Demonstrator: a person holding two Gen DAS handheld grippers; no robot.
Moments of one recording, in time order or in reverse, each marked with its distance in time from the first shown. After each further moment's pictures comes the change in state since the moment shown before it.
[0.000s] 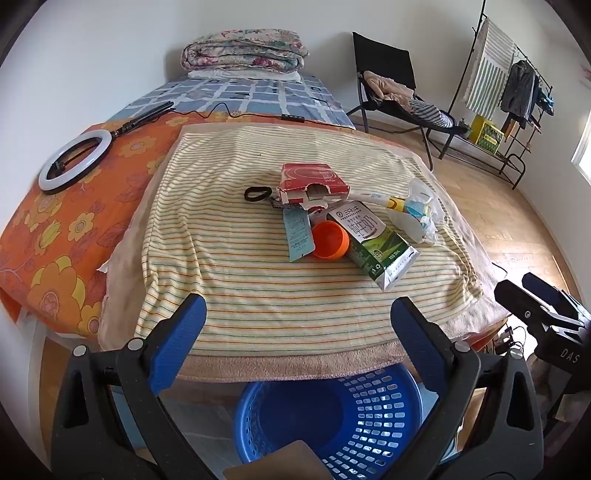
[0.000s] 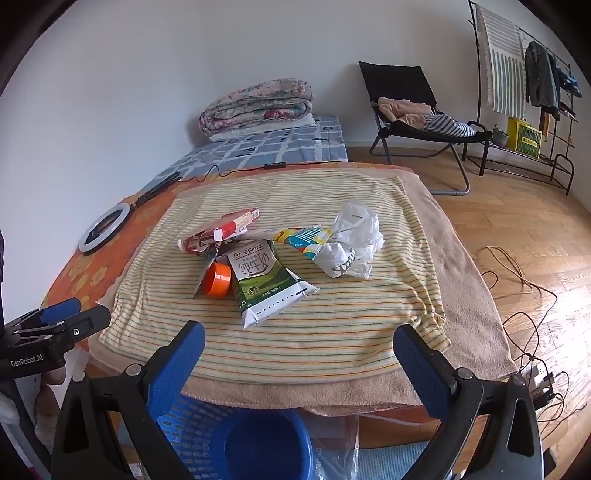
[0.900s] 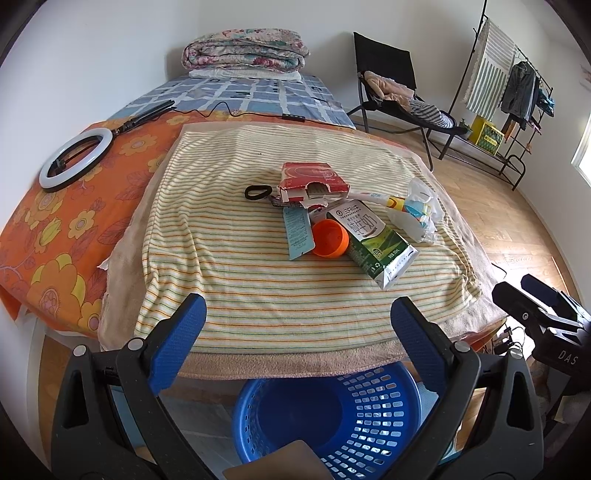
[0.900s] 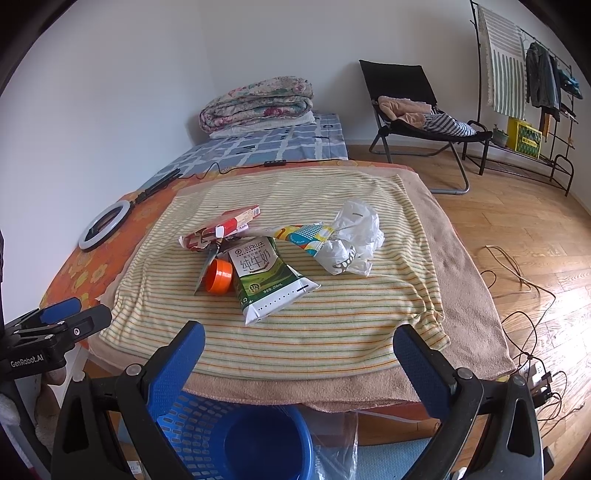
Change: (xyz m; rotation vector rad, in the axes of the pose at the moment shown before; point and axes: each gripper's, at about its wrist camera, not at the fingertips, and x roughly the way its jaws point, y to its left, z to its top) left arm 0.000 0.001 0.000 0.000 0.002 -0.003; right arm -0.002 0.003 -0.003 -0.001 0.008 -0.004
